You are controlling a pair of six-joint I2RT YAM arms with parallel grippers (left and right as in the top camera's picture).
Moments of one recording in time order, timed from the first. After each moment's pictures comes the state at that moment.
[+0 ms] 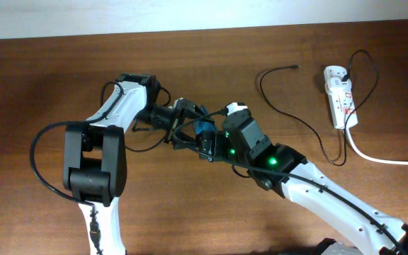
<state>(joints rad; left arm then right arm) -0.21 2.20 1.62 -1.33 1.26 -0.33 0.66 1.40 0.94 -0.33 0.00 0.64</state>
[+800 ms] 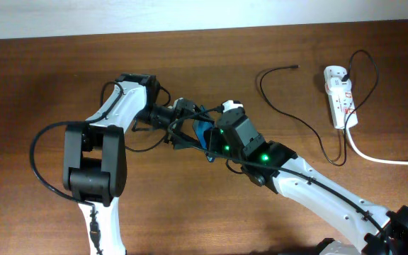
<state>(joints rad) -0.21 2.20 1.62 -1.32 1.26 -0.33 0.66 1.47 0.94 -0.23 -0.01 0.68</state>
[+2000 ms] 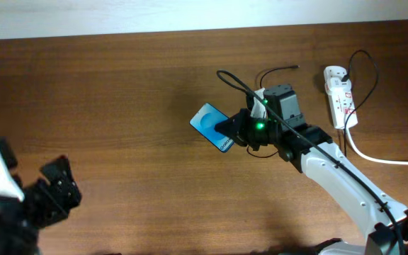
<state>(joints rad) 0.07 0.93 1.83 -1.53 -0.08 -0.31 0.34 1.46 0.94 -0.23 -0.67 0.97</state>
